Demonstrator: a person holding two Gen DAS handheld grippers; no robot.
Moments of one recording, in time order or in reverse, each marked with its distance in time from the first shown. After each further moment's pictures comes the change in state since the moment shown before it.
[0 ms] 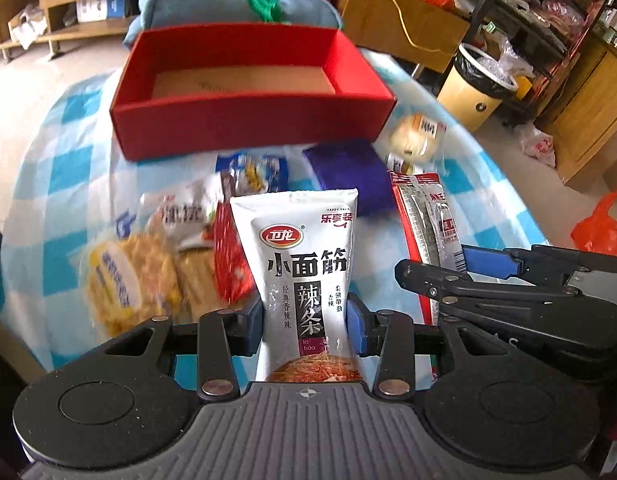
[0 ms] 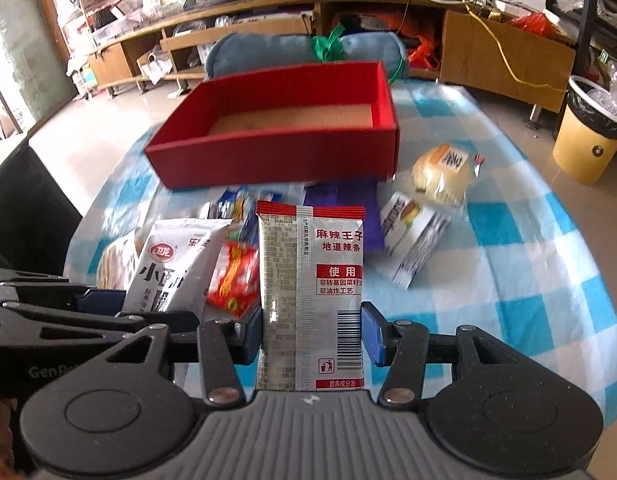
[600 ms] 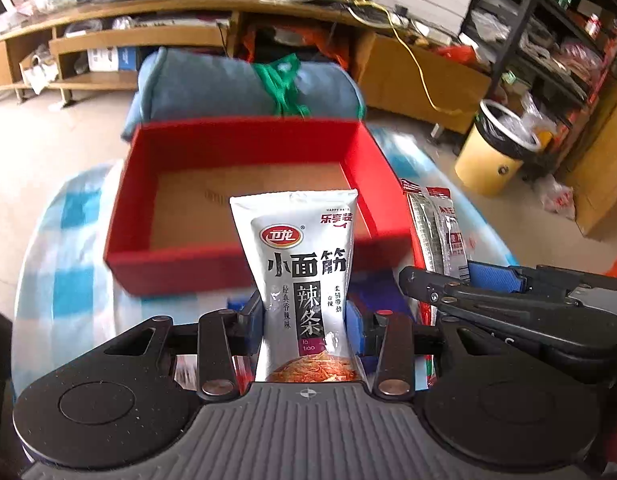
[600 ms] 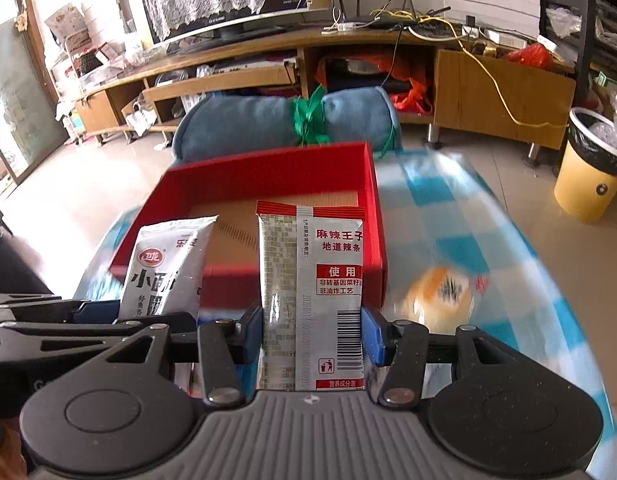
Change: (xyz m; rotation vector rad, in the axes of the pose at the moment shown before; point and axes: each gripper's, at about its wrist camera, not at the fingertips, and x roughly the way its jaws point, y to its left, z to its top) left arm 0.015 0.000 0.095 -0.012 -0.141 0.056; right arm 0.036 -0.023 0.104 0.041 -0.104 -0.001
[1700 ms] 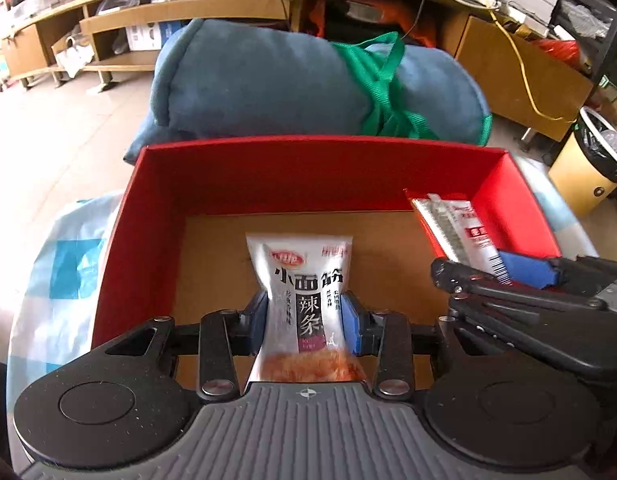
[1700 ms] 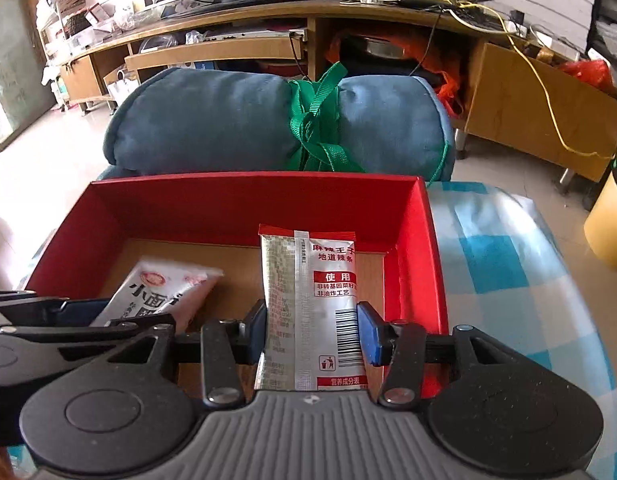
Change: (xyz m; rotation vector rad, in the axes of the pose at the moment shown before) left arm 0.125 0.046 0.065 -0.072 0.083 0.195; right arm 0.155 0.009 0.063 -0.131 0.075 -0.045
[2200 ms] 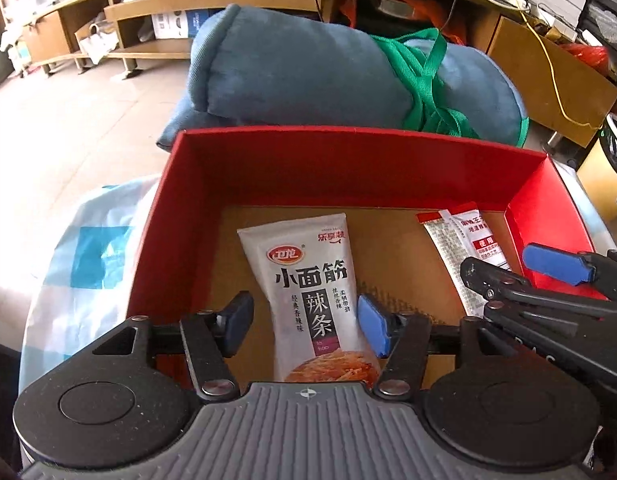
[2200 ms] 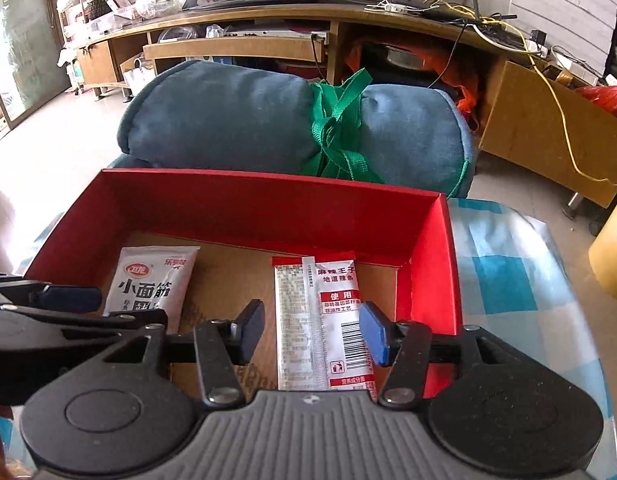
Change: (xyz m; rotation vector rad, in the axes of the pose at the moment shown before) left arm -0.001 0.019 -0.001 -0.034 0.009 0.056; right arm -0.002 0.004 0.003 -0.041 -0.014 0.018
